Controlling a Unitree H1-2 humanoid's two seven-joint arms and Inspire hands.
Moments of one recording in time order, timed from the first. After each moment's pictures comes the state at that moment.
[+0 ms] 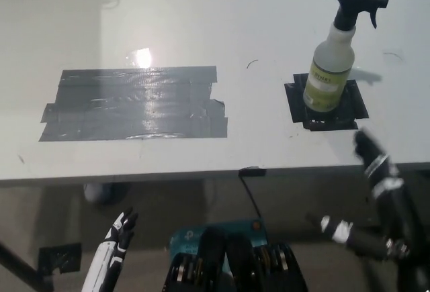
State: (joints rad) left_arm 0.08 0.12 -0.04 0.13 0.16 -0.26 -0.02; right_arm -0.01 -0.09 0.03 -0.40 -0.07 -0.08 0.07
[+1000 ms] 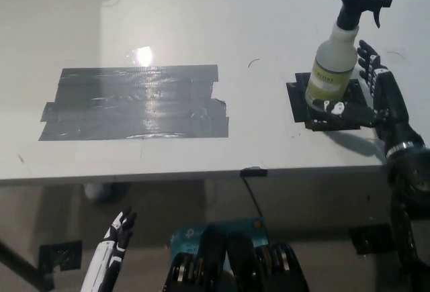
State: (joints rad) left_arm 0.08 0.12 -0.03 0.14 0.16 -0.28 -0.02; right_arm -0.56 -0.14 -0.08 0.26 -0.09 0.18 0.03
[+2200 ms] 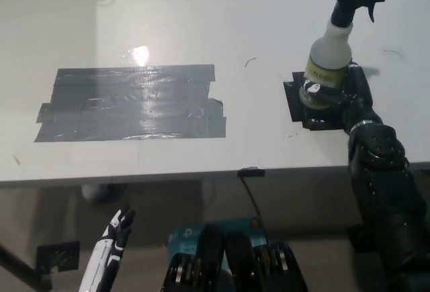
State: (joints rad) left_arm 0.08 0.11 -0.02 0.13 0.16 -0.28 -0.02; right_arm -0.79 -0.07 -0.17 0.84 -0.01 -0.06 -0.10
